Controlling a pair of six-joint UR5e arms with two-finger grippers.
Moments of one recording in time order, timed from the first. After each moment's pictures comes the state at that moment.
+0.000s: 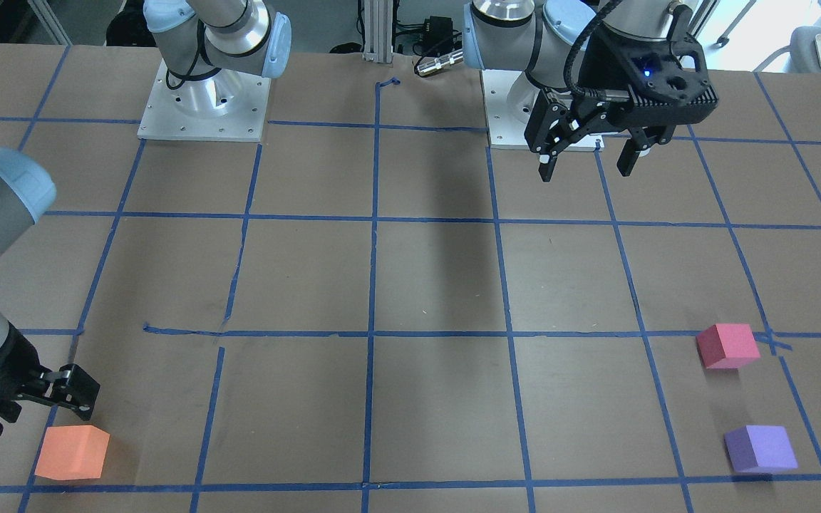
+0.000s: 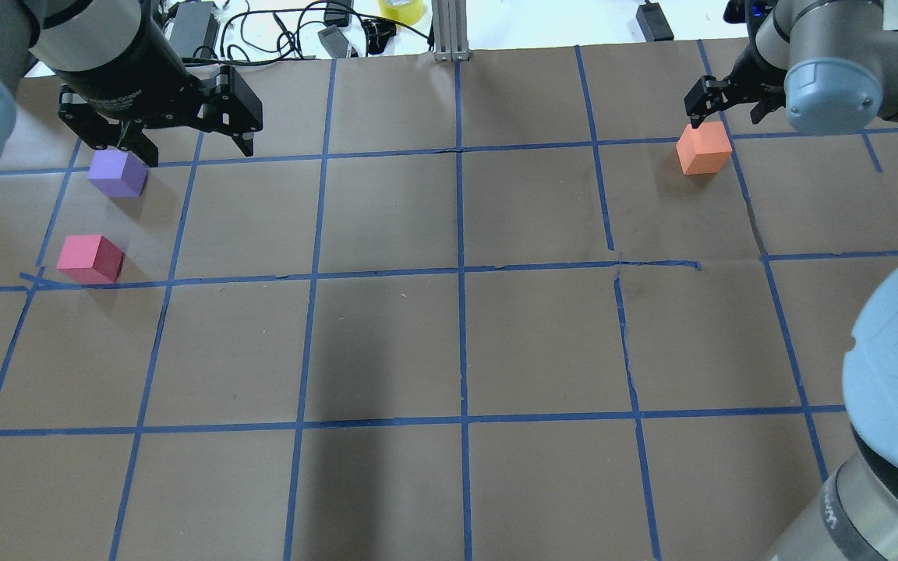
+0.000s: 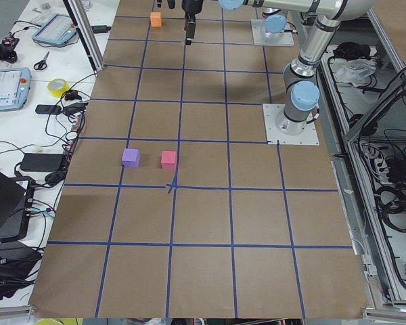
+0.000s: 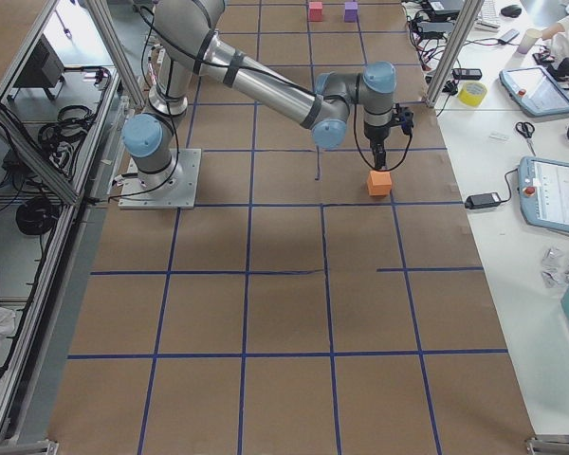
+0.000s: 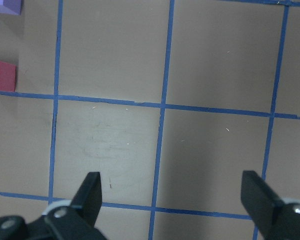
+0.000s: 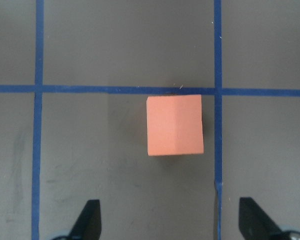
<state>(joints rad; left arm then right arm) -1.60 -1.52 -1.55 -1.48 1.62 -0.13 1.32 -1.07 1.52 -2.23 -1.51 -0.27</state>
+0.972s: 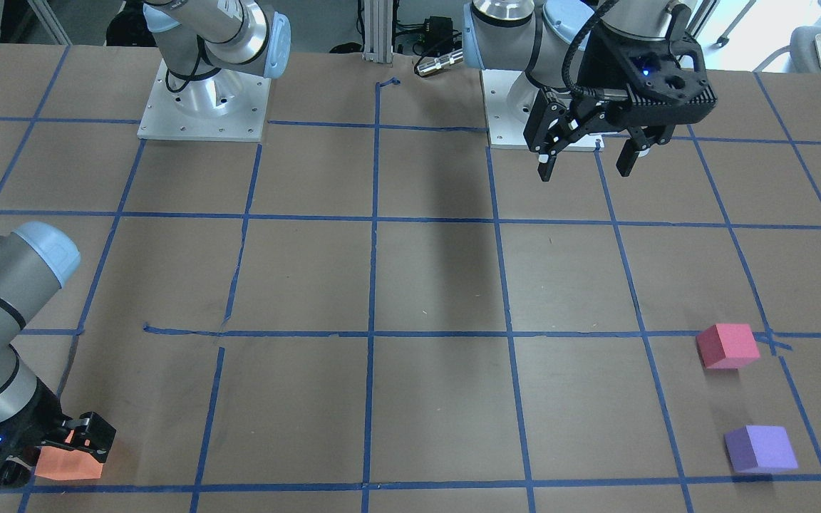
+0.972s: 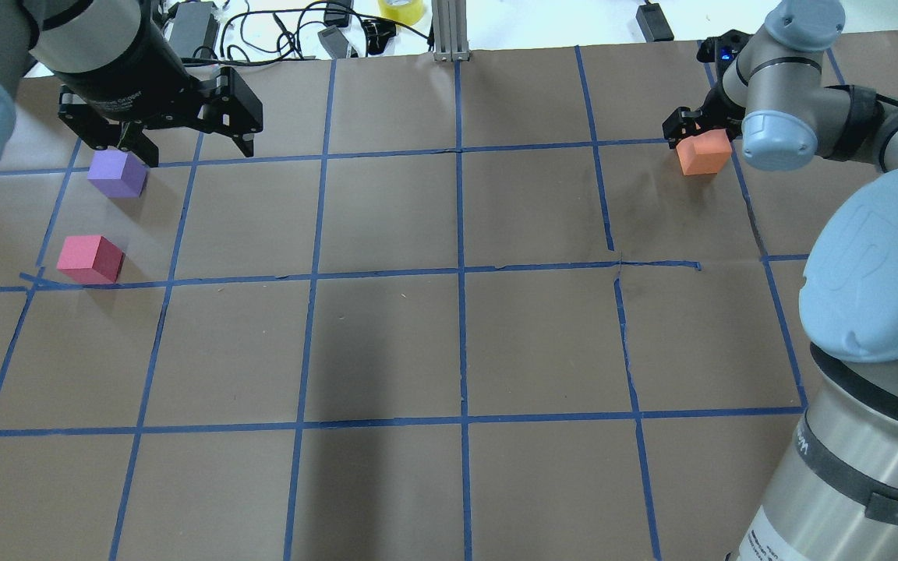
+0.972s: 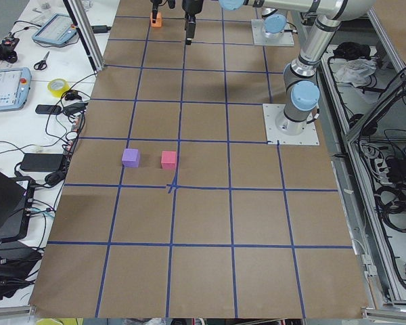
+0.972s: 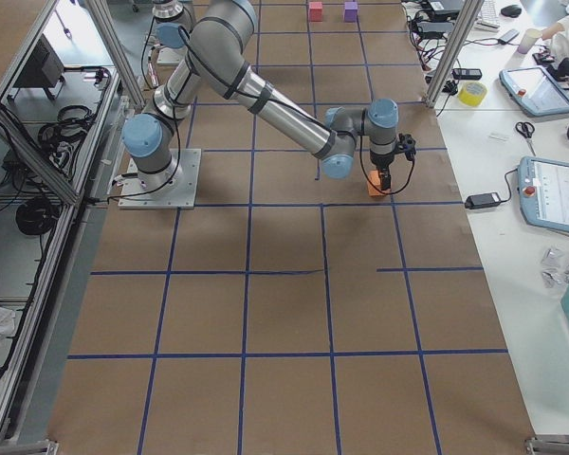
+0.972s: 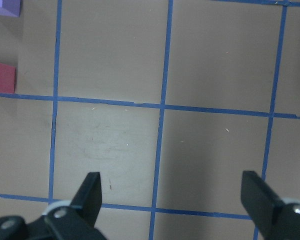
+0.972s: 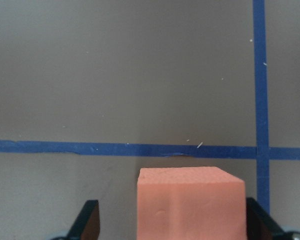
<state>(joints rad) -1.60 -1.52 -1.55 -1.47 1.61 -0.12 1.32 -0.90 1.50 -2.40 -1.50 -0.27</state>
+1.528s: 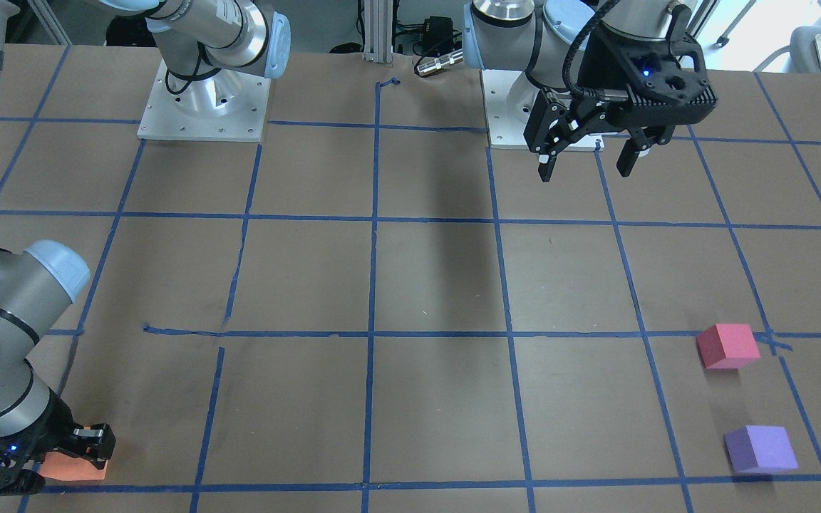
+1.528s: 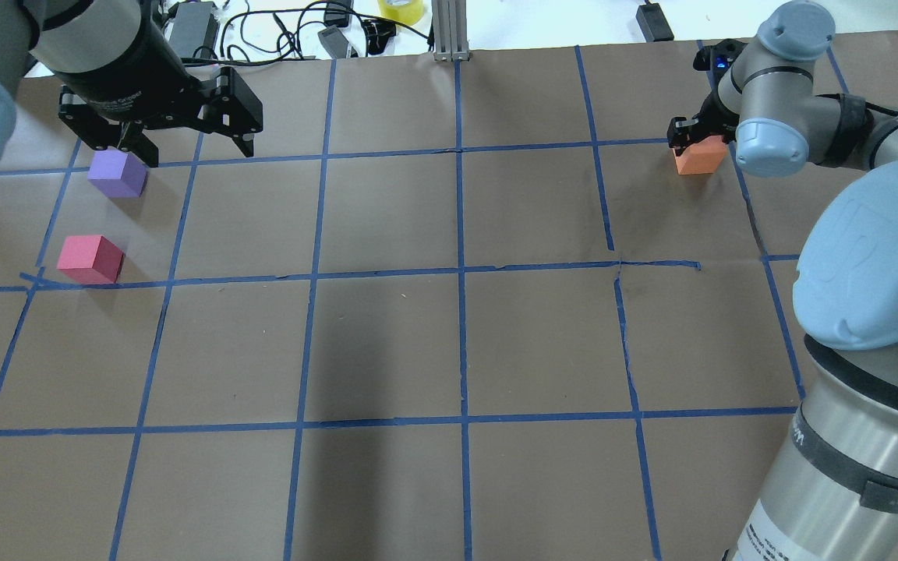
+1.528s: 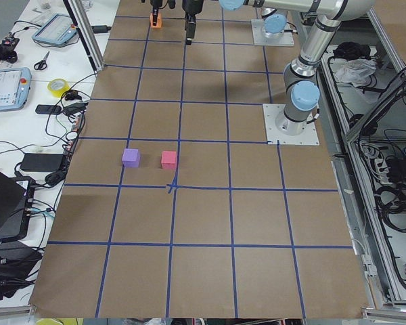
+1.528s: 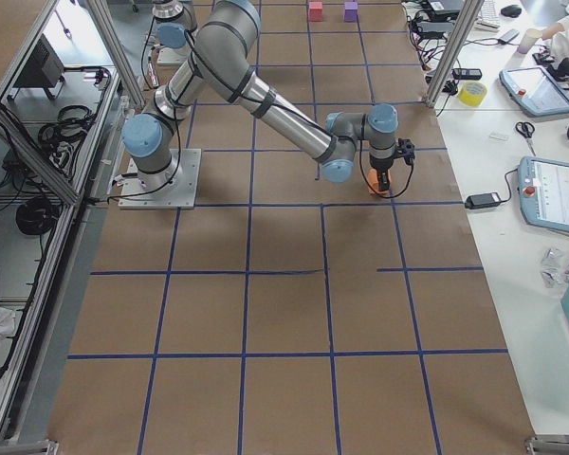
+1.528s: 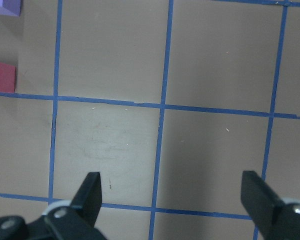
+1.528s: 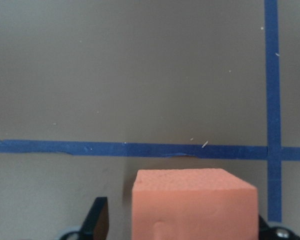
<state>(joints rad) -1.60 -1.52 -1.55 -1.47 1.61 -0.12 1.32 -0.88 1.50 -2.42 -1.52 -0.27</state>
